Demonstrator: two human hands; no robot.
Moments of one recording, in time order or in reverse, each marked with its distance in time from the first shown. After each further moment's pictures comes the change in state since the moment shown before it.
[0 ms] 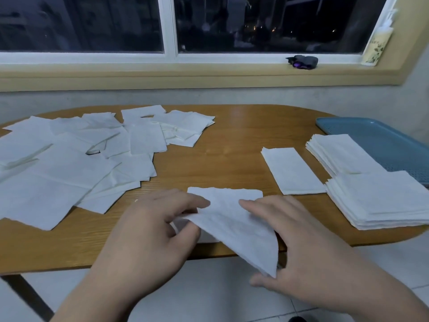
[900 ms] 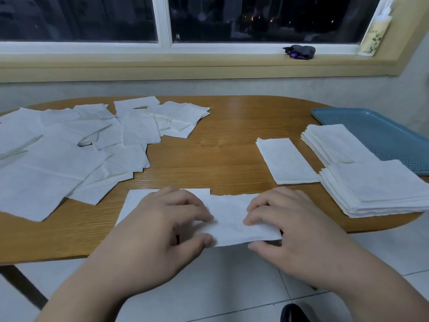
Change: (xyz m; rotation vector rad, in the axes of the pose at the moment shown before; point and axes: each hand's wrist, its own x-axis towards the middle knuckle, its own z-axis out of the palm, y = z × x) left_hand 0.001 -0.015 0.009 0.099 -0.288 0.215; right_hand -0.003 0.015 0.012 0.002 0.103 0.027
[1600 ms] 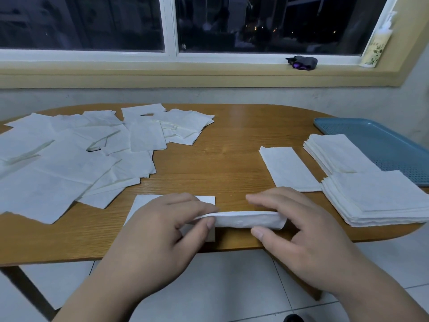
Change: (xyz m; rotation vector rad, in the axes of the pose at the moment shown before) left_hand -0.001 0.017 -0.003 -0.092 0.229 -0.015; right_hand 0.001 -0.004 -0.004 0.259 0.258 -0.017
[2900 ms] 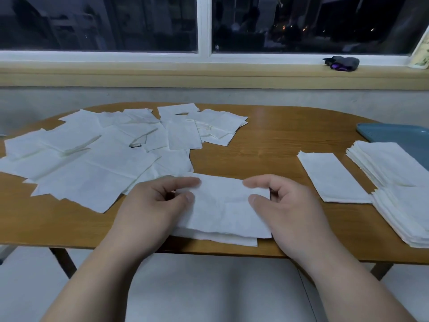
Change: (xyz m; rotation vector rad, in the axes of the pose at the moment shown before) left_hand -0.004 -0.040 -0.039 -0.370 0.236 -0.654; right_hand 0.060 -0.050 0.053 0.451 0.061 0.398
